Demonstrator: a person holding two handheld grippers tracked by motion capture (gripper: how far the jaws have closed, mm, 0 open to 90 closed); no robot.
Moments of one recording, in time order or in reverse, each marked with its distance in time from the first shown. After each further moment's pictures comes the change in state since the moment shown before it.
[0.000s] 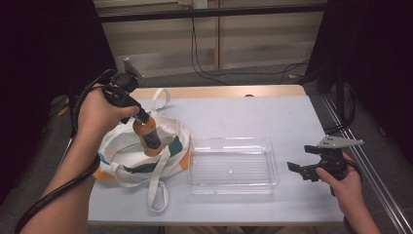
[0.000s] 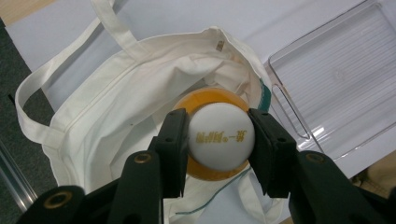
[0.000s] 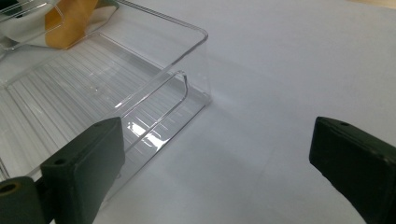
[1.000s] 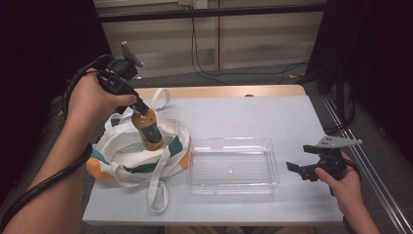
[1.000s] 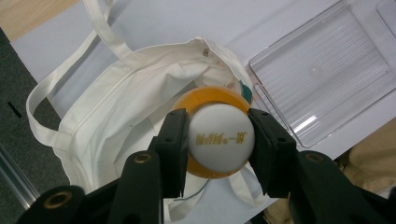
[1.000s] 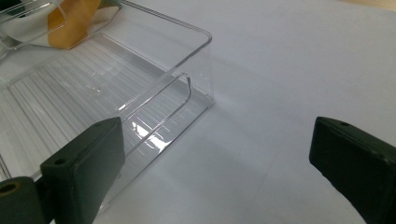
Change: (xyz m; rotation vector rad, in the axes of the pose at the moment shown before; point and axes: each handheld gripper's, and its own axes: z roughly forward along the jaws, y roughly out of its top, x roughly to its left) left arm -0.009 0.016 -0.032 0.009 -0.024 0.048; right arm 0.001 0.001 0.001 -0.004 0.006 -0.012
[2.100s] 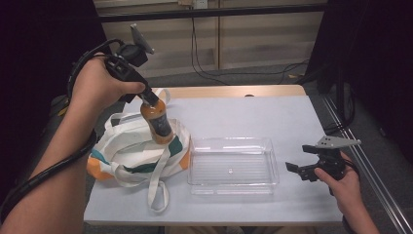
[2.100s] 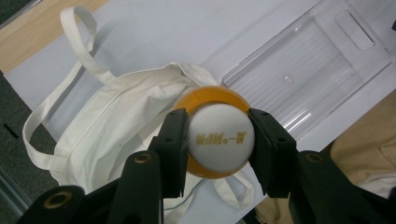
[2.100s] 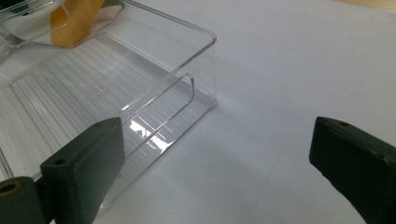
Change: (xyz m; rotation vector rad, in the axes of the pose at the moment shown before) left arm -0.024 0.026 -0.021 -0.015 -0.032 0.076; right arm 0.001 0.001 0.001 0.005 0.009 -0.010
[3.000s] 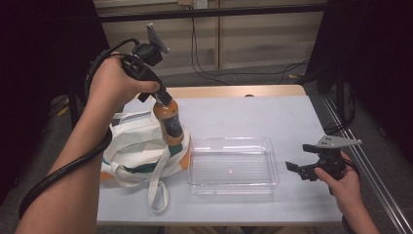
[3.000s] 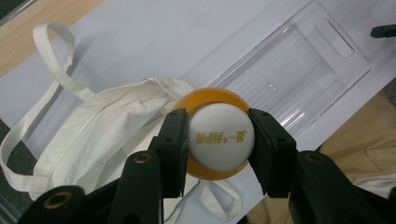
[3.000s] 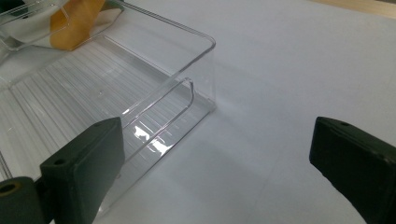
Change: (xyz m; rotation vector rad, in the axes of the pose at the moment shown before) left arm -0.016 0.017 0.012 -0.012 -0.035 0.022; right arm 0.000 0.001 0.000 -0.013 -0.008 -0.005
